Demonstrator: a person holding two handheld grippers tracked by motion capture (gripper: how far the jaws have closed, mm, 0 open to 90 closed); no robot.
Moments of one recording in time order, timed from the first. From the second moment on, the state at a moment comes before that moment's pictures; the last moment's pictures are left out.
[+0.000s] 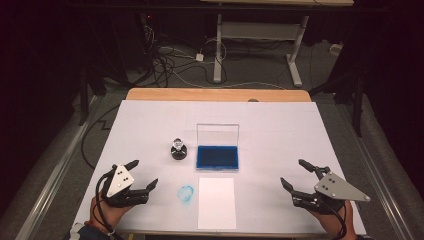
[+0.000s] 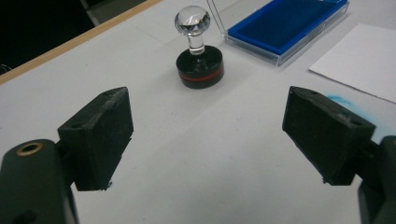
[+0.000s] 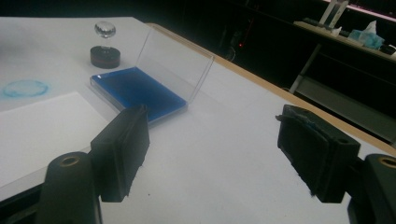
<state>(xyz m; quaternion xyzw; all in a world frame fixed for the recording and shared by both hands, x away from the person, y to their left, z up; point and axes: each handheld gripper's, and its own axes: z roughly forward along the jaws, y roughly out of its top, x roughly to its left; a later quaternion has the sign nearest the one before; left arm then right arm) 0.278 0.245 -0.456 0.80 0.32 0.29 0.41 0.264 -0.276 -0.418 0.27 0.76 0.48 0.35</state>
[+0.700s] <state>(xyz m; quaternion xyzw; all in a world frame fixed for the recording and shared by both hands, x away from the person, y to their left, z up) 0.286 0.250 -0.449 0.83 0.31 0.26 0.38 0.273 -0.264 -0.427 0.25 0.79 0.44 0.33</state>
